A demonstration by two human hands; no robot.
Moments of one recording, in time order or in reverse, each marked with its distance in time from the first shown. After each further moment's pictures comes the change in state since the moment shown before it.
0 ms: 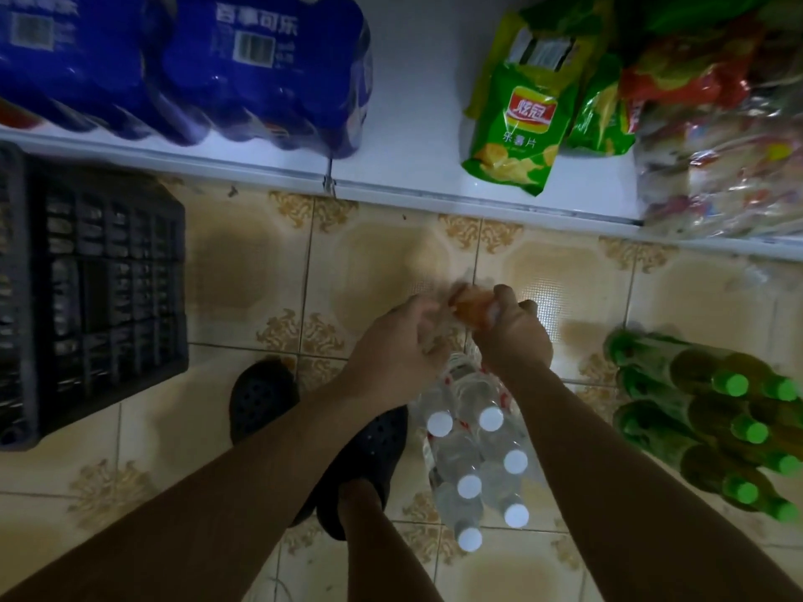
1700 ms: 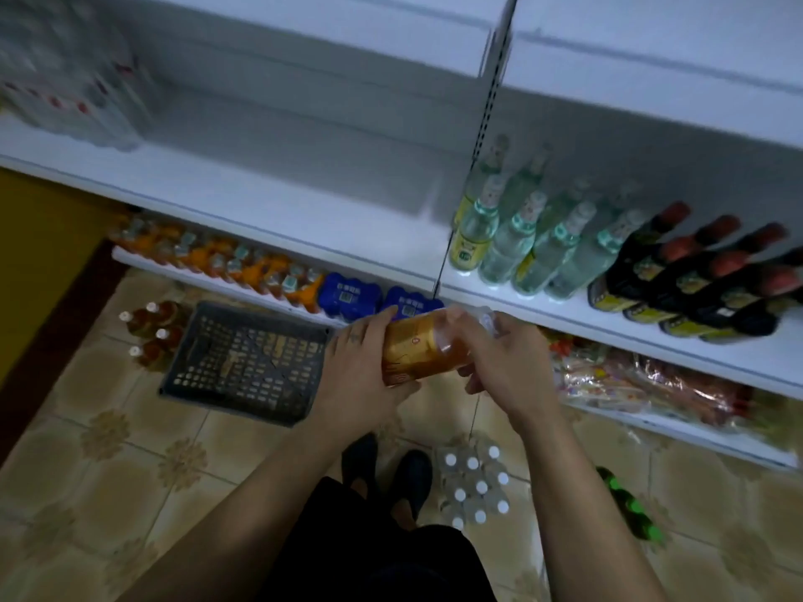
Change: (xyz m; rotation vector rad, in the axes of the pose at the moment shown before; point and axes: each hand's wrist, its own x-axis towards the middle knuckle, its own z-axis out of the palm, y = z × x) left_hand -0.443 0.254 -0.276 0.212 0.631 0.186; right_hand -0.475 -0.213 -0.467 0.772 0.065 -0.422
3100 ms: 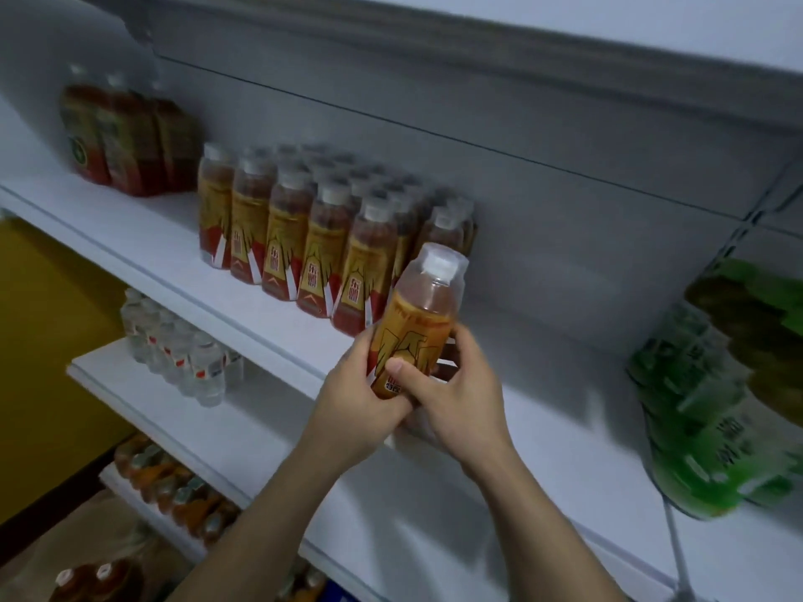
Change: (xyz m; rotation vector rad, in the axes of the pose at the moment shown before) left_hand 0.186 -0.008 -0.355 -0.657 0.525 0.174; right_hand 0.108 -0.378 0.151 0.055 -0.118 -0.724
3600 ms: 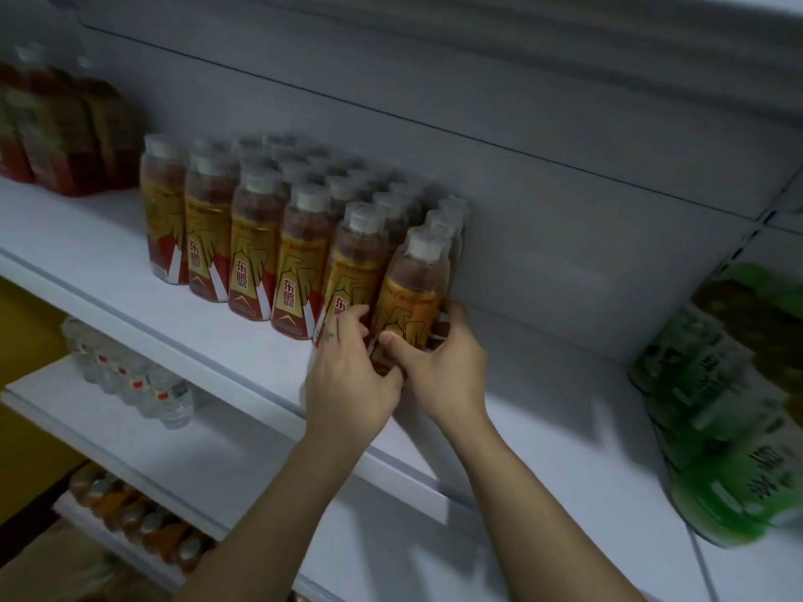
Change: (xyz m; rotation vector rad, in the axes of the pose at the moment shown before) left_hand 0.076 -0.021 0.008 0.371 0.263 0.128; right_hand 0.085 0.020 0.029 -0.197 0.221 -0.008
